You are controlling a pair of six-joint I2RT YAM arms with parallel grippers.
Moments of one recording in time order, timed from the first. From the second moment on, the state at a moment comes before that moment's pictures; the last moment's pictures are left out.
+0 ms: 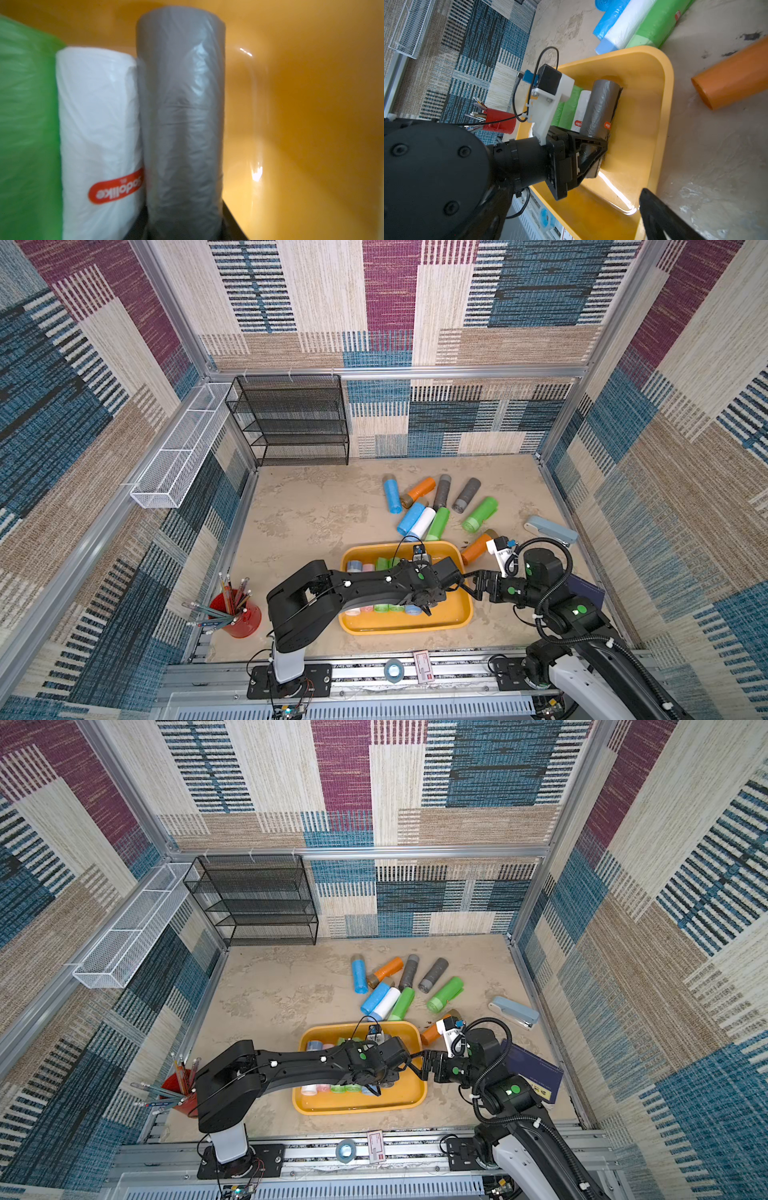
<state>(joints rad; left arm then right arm) -1.15 1.85 1.21 -0.53 -0.25 -1.16 0.37 0.58 0.49 -0.54 -0.58 0.58</state>
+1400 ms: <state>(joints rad) -1.15 1.83 1.21 -0.54 -0.26 -1.16 0.37 0.58 0.49 -0.55 -0.58 0.58</state>
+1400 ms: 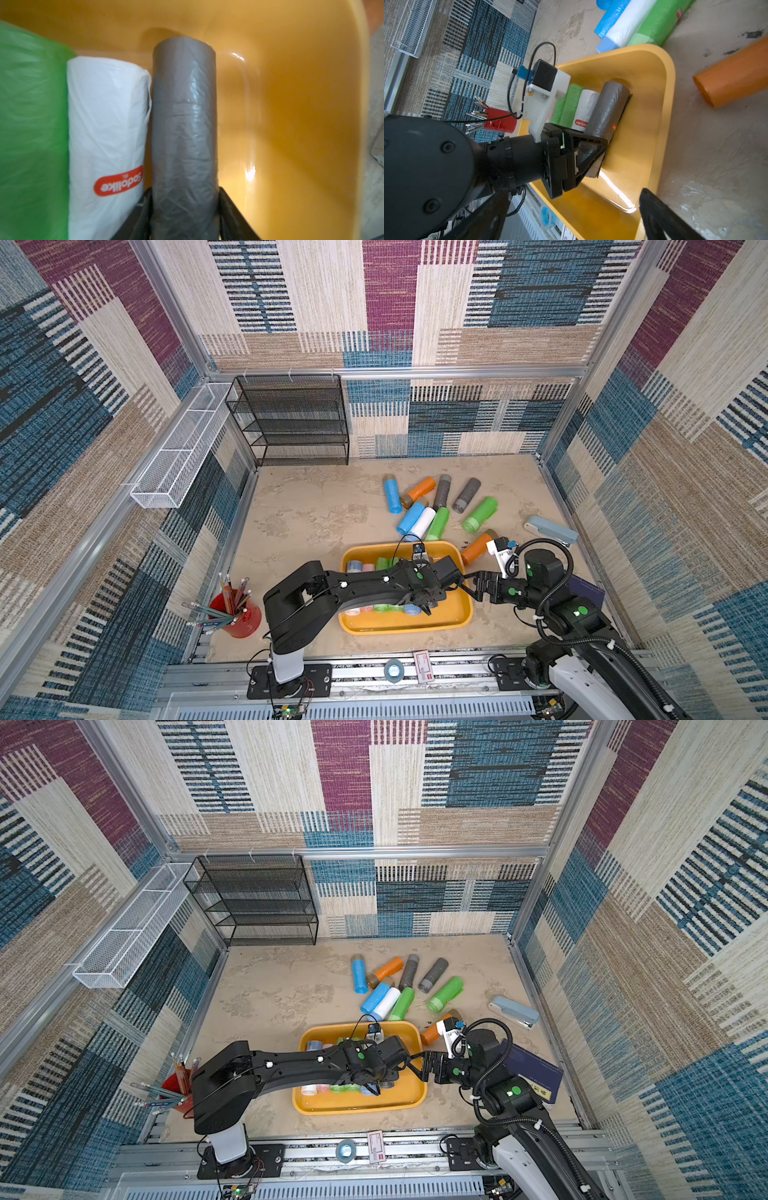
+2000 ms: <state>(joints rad) -1.15 1.81 1.22 -0.57 -0.27 -1.16 0.37 0.58 0.49 -0.55 -0.58 0.58</state>
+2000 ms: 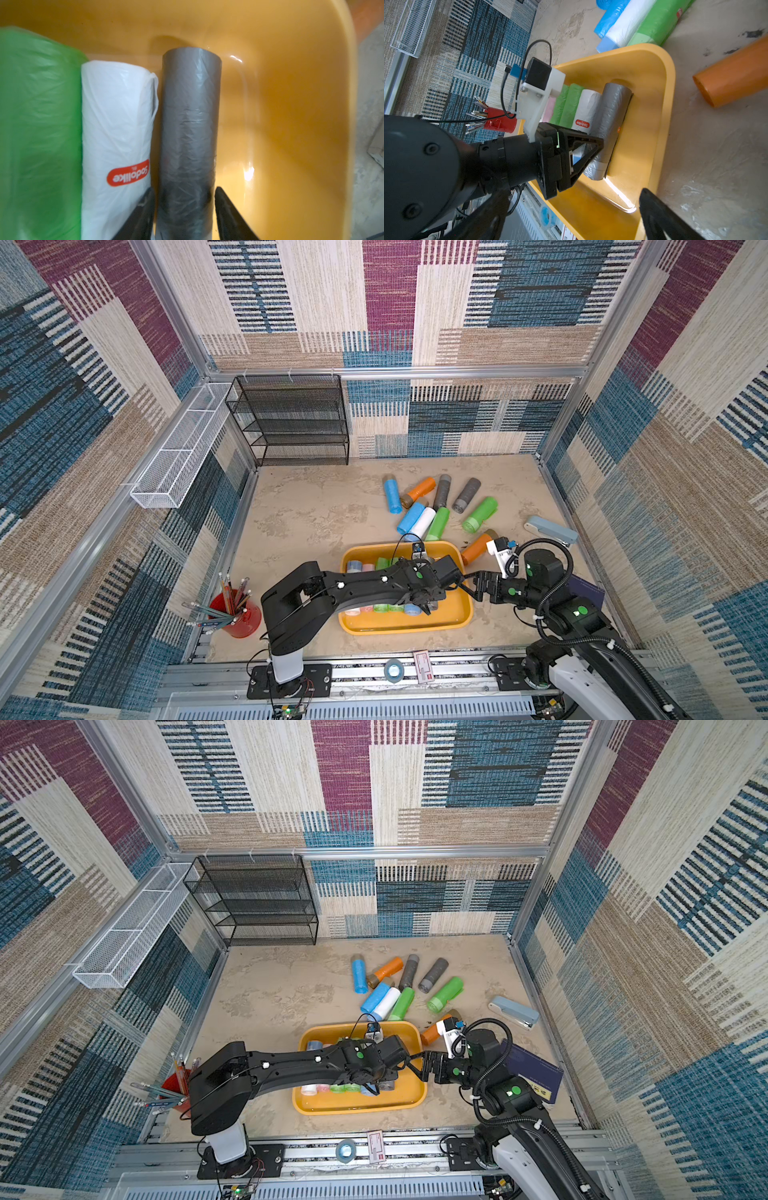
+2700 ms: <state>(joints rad) -1.16 1.76 1.22 -0.58 -0.30 -1.15 0.37 0.59 0.49 -0.55 -0.58 0.58</state>
